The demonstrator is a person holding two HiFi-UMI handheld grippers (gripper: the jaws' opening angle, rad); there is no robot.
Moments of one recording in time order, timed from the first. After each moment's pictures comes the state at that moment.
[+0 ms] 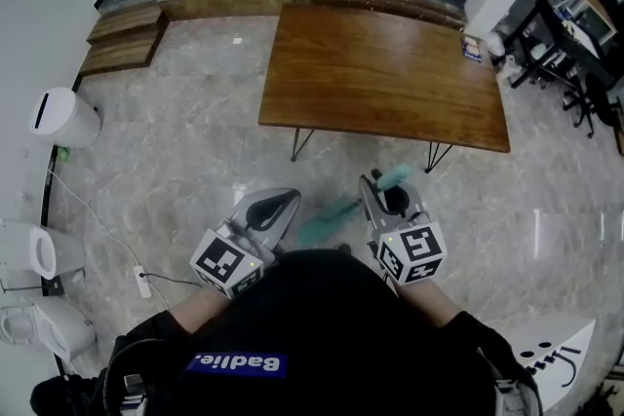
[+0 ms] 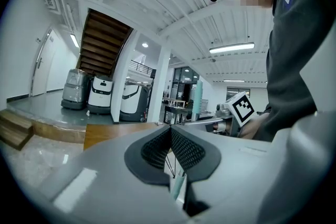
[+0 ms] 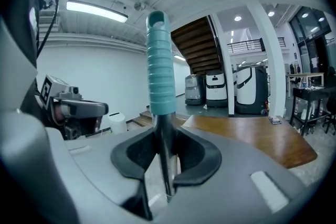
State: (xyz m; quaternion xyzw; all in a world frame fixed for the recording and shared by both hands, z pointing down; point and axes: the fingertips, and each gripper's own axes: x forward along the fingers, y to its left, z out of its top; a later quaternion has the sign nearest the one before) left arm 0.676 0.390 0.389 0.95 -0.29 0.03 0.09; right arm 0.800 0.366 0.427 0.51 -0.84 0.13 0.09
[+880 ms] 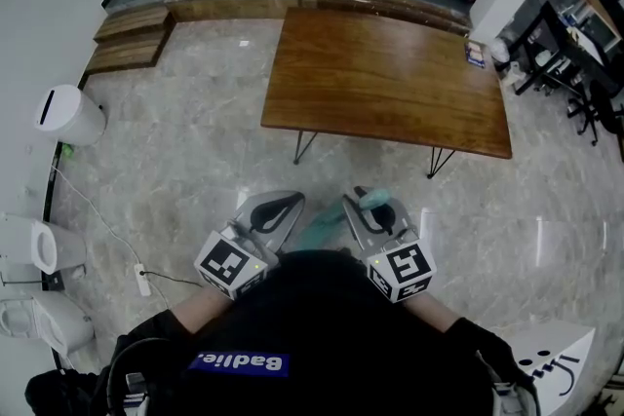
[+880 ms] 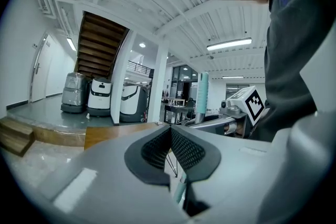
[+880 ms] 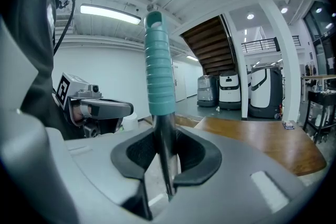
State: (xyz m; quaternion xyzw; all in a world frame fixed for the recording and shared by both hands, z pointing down) left arm 0.687 0.395 0.389 0.95 -0.29 0.04 0.08; right arm 0.768 0.392 0.419 0.45 -0.88 0.11 0.09
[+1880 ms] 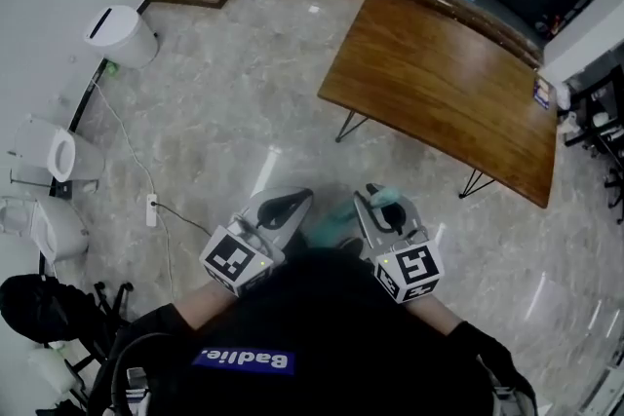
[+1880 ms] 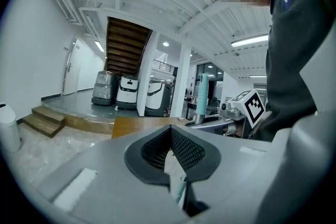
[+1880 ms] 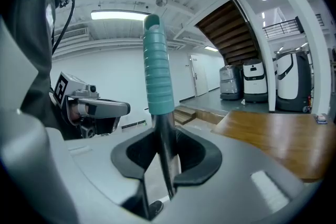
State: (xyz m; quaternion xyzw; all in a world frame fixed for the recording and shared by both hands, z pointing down) left arm 0.649 0.413 0.402 0.90 -0.42 0.05 0.11; right arm 0.730 0.388 0.440 0.33 -0.93 0.13 0.10
